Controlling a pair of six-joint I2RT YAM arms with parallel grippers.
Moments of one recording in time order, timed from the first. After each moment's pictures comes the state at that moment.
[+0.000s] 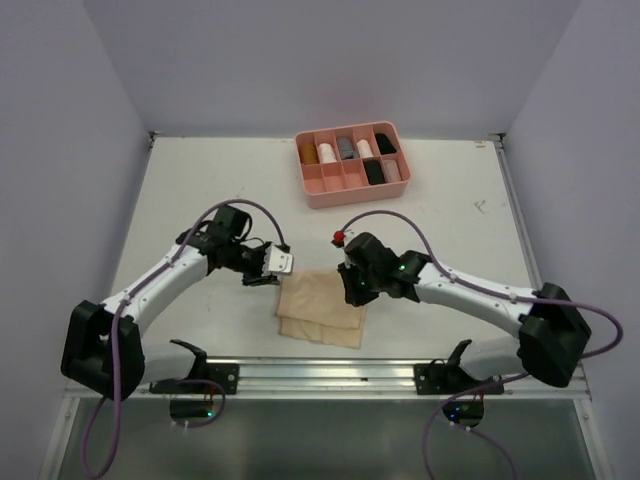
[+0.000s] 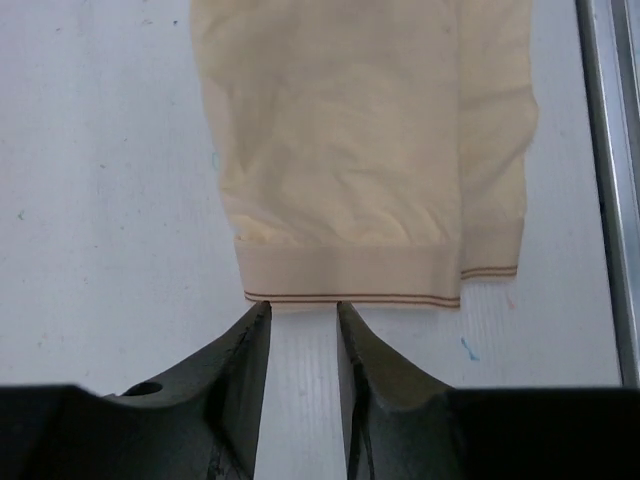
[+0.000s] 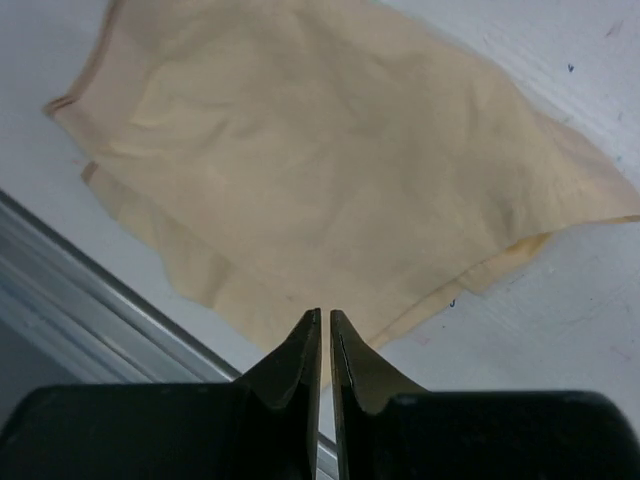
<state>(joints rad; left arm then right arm) -0.38 1.24 0.83 -0.76 0.77 1.25 0.90 1.26 0.85 -0.52 -0.05 0.39</state>
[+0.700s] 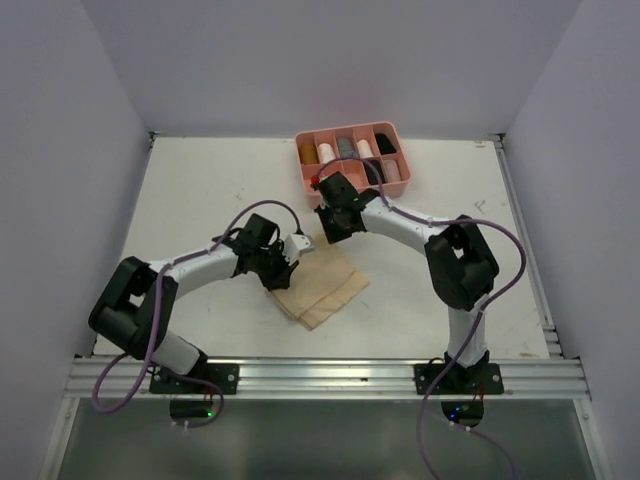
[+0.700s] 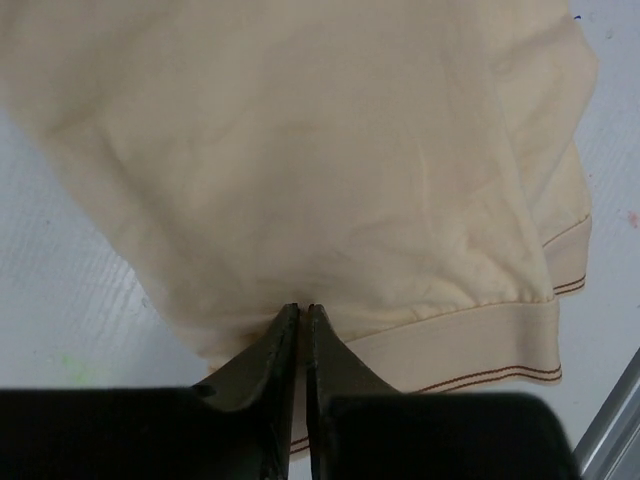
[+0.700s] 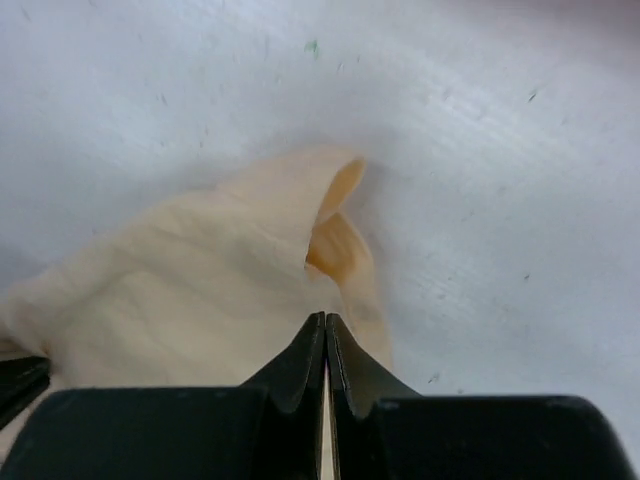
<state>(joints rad) -0.52 1.52 0.76 -0.34 0.45 0.42 0.70 1.97 1.44 -0.54 0.03 0.25</state>
